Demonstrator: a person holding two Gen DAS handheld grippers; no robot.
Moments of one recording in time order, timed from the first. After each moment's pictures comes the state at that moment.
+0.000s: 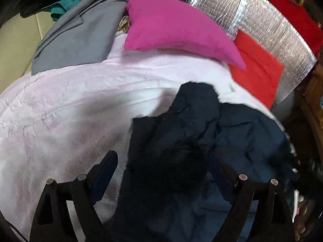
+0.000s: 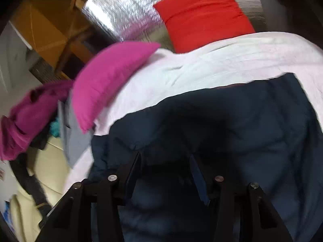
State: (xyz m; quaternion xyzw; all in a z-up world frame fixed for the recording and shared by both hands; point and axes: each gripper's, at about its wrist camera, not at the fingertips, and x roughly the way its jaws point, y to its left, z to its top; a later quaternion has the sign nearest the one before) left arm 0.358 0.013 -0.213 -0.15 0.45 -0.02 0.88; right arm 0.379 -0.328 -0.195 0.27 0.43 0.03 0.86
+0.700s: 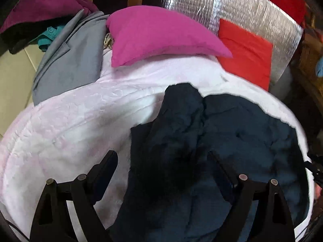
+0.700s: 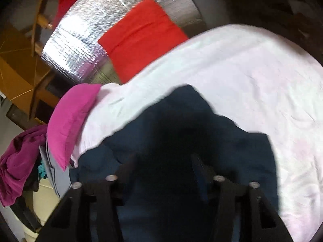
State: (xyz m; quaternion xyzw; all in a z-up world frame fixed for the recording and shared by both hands) left arm 0.335 -0.006 -0.180 -0.05 0.43 -0.04 0.90; right arm 0.282 -0.459 -0.187 0.36 0.39 -0.11 0.84
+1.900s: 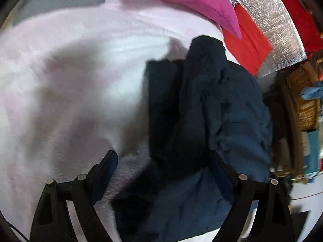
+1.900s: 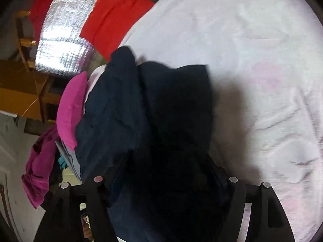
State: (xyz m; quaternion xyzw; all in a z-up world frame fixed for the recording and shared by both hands) left arm 0.333 0.064 -0.253 -0.25 0.57 -0.16 0.77; right arm 0.205 -0.508 -0.260 0.47 0.44 -0.04 0.76
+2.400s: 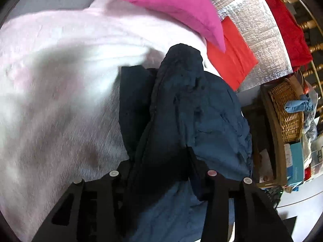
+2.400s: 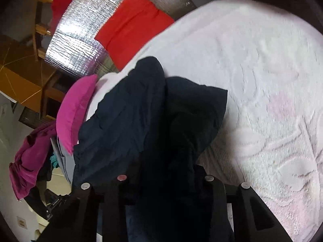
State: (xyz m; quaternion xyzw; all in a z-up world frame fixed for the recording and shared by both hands) left arm 0.348 0.030 -0.245 -0.29 0.52 -0.18 0.79; right arm 0.206 -0.487 -0.225 0.41 0.40 -0.06 0.82
